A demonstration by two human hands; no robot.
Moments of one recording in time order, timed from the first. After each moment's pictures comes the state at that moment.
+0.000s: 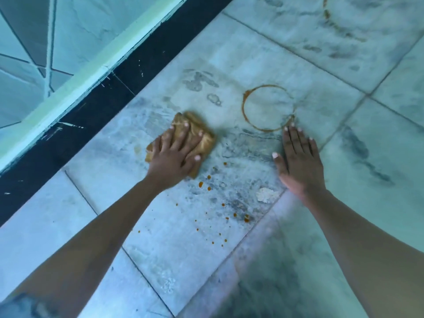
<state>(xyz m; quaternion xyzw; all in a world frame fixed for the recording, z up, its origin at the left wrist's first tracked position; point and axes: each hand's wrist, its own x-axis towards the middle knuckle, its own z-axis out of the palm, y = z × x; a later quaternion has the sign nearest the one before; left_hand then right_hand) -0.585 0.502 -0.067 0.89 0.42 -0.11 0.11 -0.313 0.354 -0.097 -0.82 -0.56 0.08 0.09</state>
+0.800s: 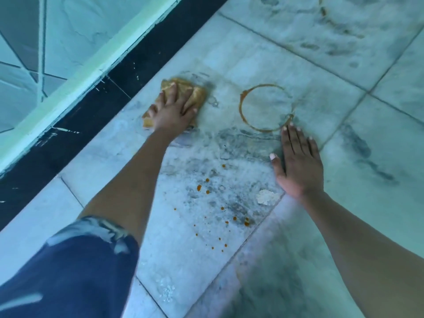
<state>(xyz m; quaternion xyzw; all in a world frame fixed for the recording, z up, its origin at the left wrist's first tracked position) -0.518 0.592 -0.065 0.82 0.55 -0.06 0.14 -0.317 0.353 -0.097 -0.83 -0.55 0.07 0.07</state>
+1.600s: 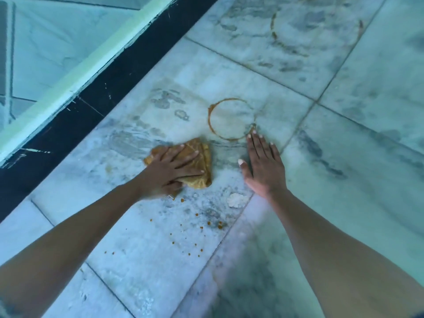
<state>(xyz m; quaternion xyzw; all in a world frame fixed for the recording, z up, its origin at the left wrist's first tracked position) -0.558 0.512 -0.070 0.98 0.11 -0.08 0.13 -0.316 0.353 -0.093 -0.83 -0.55 0.07 0.07</state>
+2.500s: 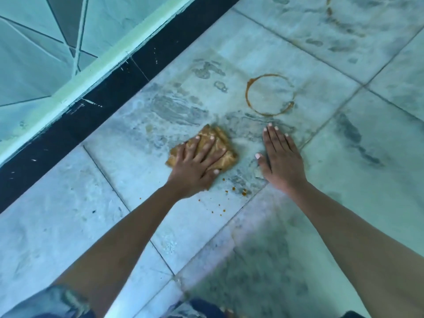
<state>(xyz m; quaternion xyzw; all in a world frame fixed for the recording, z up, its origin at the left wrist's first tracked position) -0.588 0.415 -0.068 0.92 0.36 -0.11 0.09 -0.347 0.331 -0.098 -0.76 -0.64 0.08 0.08</state>
